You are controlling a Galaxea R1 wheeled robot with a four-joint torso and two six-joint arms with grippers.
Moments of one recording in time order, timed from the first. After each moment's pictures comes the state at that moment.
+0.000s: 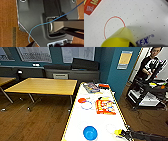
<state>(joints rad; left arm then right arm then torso) 1.49 3.02 -2.73 -0.10 -0.12 0.08 -0.61 2.48 -2.12 0.07 -0.25 0.70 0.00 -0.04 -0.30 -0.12</state>
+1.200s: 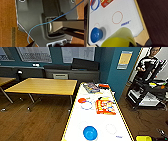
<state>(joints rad) 1.49 3.02 -2.73 -0.10 -0.12 0.08 -0.60 1.73 -1.27 0.07 -0.31 0.52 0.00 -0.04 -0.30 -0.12</state>
